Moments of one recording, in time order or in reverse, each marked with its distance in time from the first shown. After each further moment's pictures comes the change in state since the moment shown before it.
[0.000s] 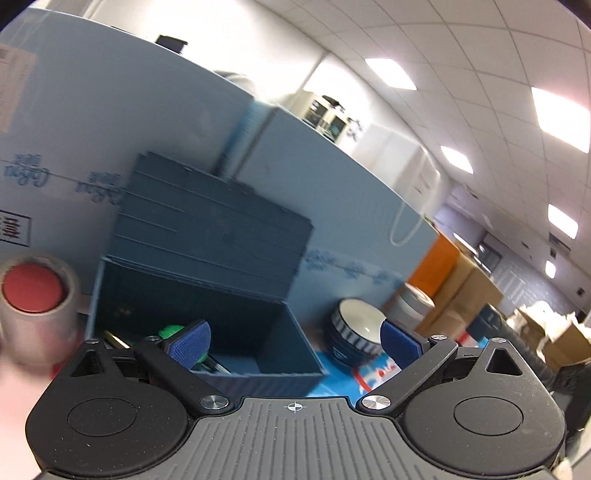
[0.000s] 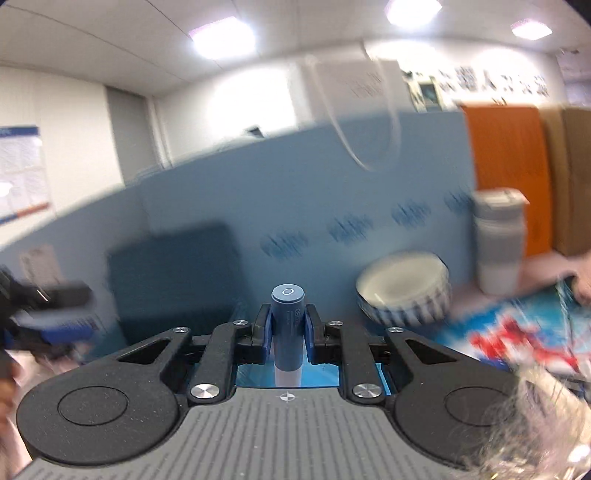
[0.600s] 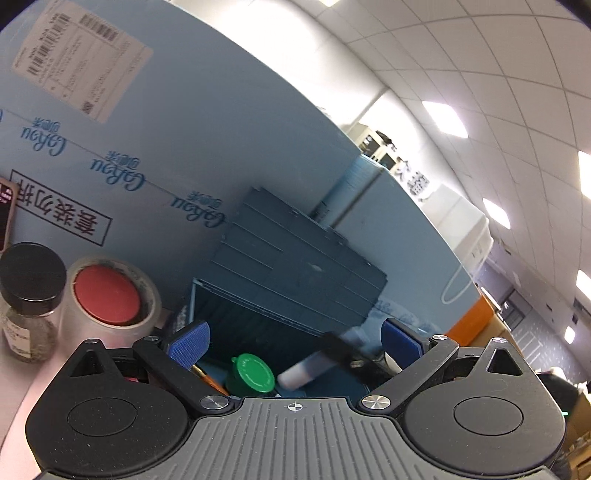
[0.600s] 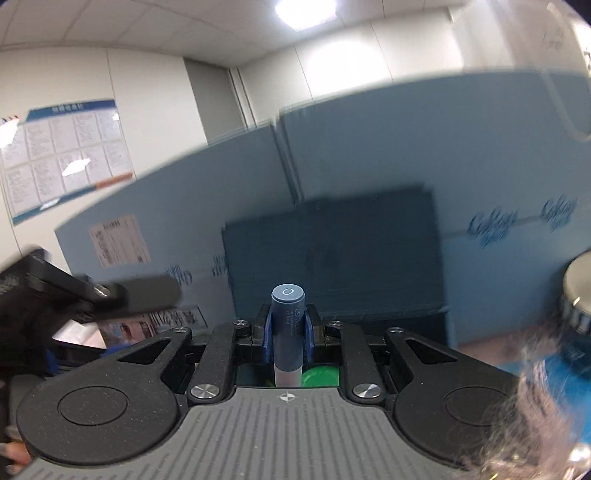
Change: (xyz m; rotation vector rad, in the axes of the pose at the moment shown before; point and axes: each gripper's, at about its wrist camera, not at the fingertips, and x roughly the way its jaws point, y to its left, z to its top) left arm -0.019 0.060 0.016 -0.176 -0.084 0.097; right arm 0.115 0.109 -0.009 -0.039 0.158 0.278
